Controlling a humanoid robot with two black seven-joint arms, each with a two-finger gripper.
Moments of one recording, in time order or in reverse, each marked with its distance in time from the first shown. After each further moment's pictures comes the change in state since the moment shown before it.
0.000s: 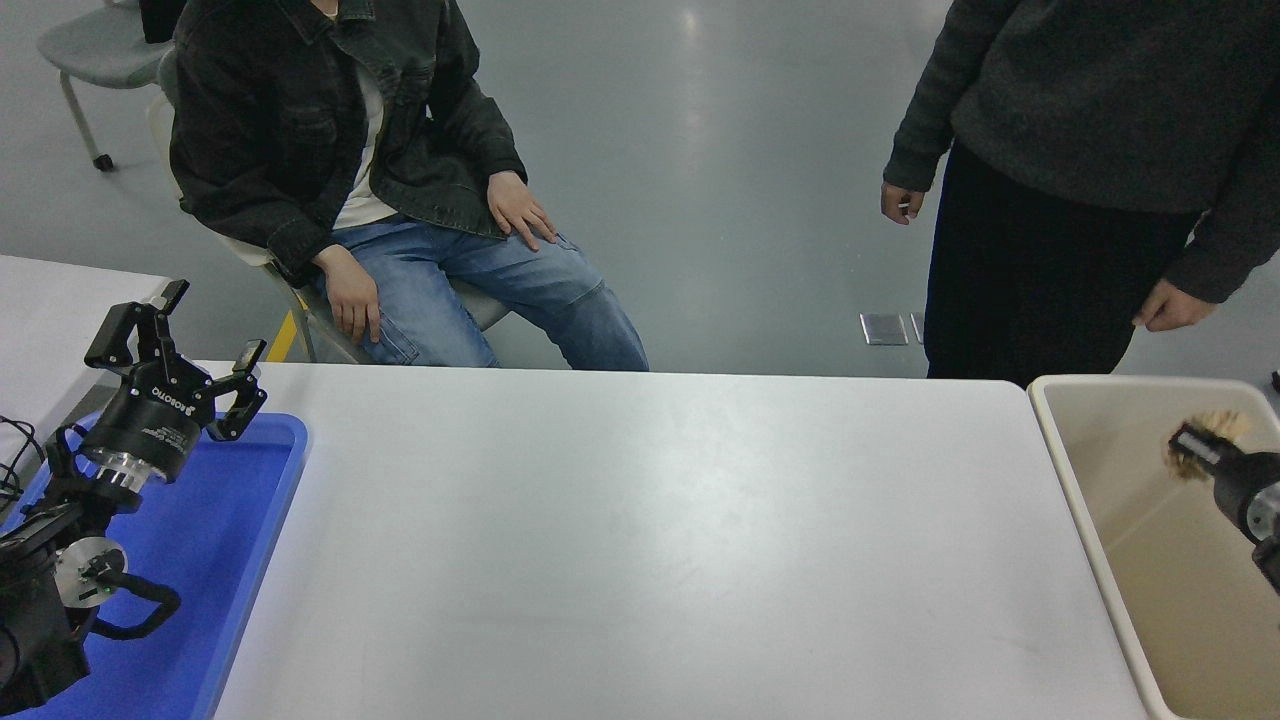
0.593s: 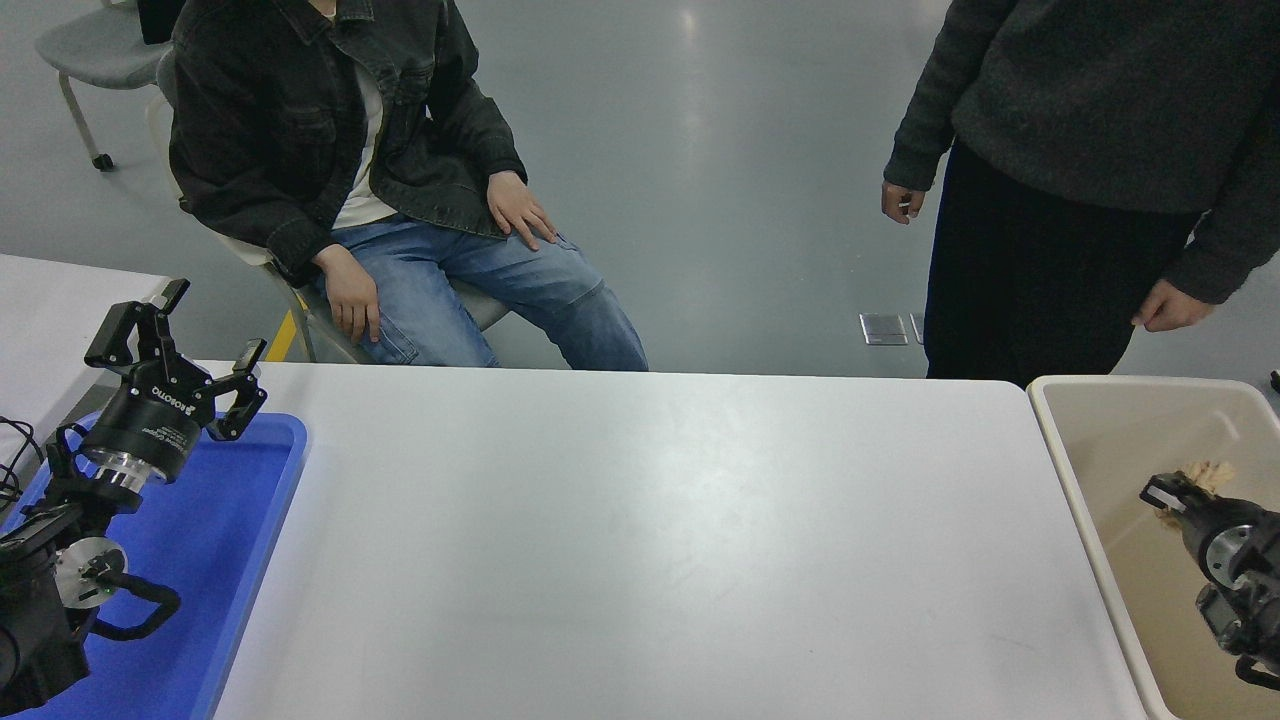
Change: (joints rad) left arm 0.000 0.000 0.000 0.000 0.000 0.000 0.000; right arm -0.065 0.088 -0.080 -0.082 0.000 -0.038 -0.091
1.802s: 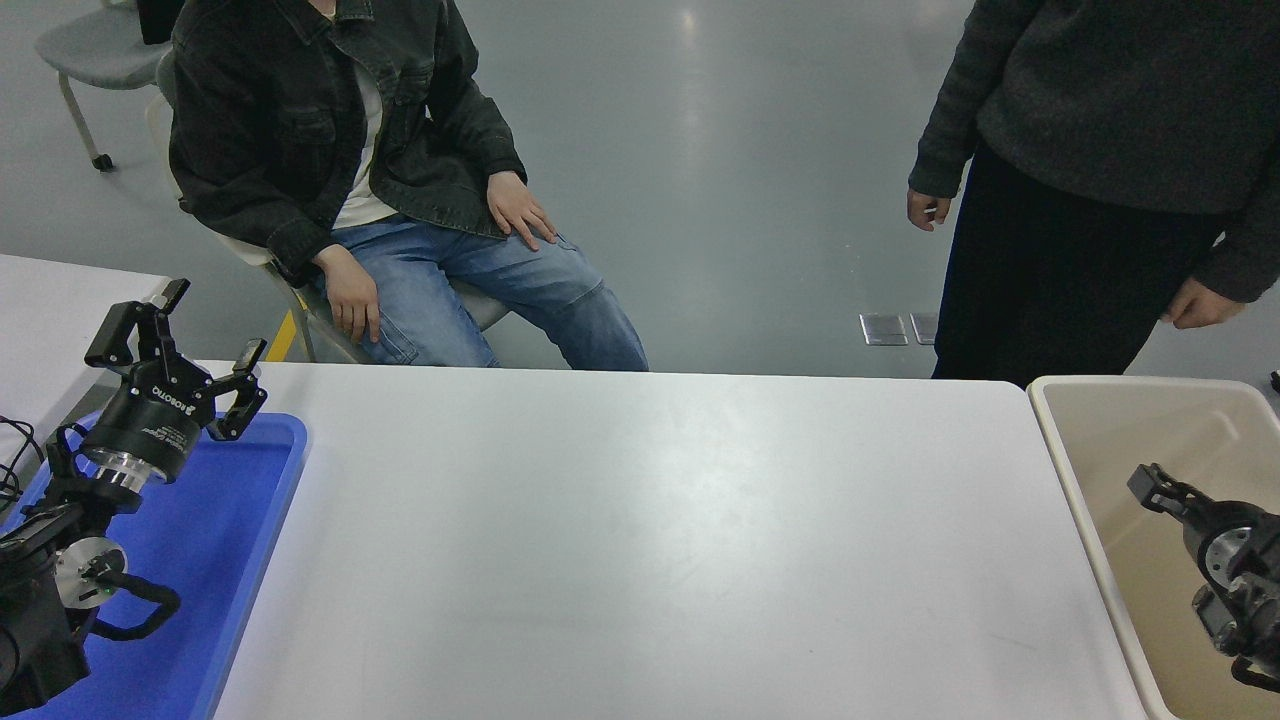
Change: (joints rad) left arm 0.000 0.000 0.000 0.000 0.000 0.000 0.000; right arm 0.006 0.000 0.010 0.000 0.005 -0.012 -0.009
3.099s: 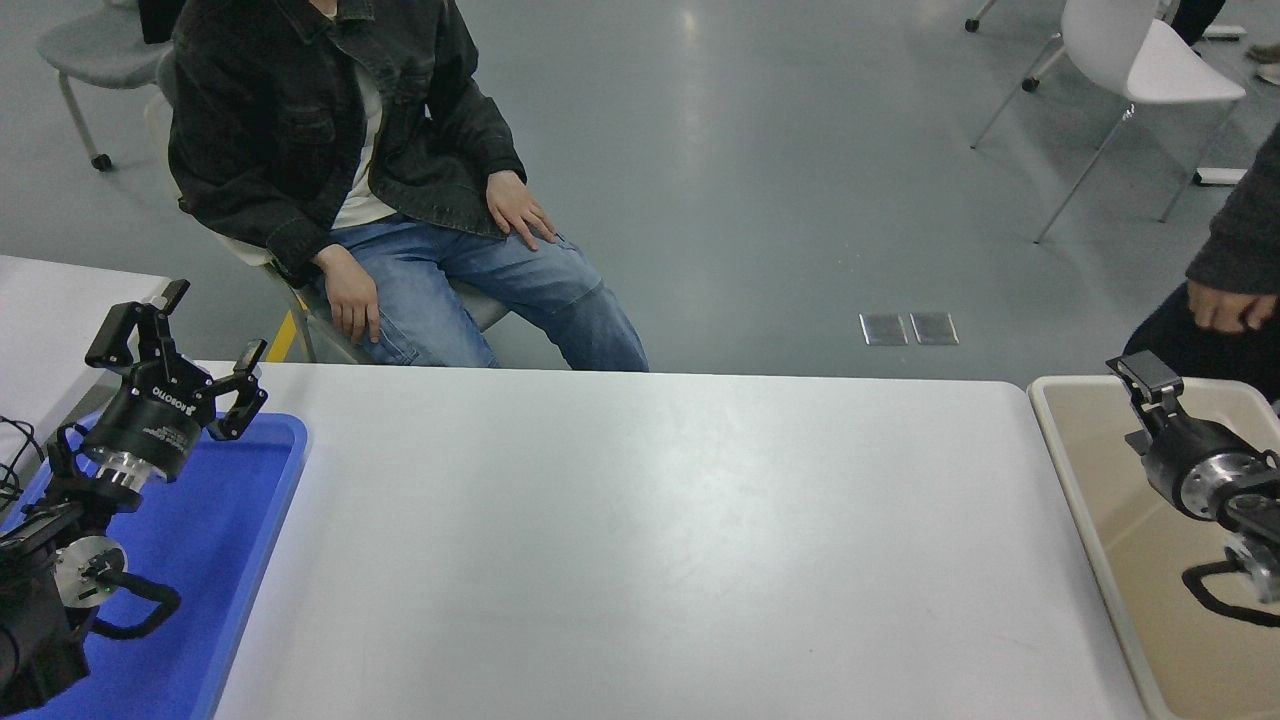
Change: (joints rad) left arm 0.000 0.000 0.000 -0.001 0.000 0.000 0.000; right arm -0.014 -0.372 0.686 0.966 0.307 0.000 0.012
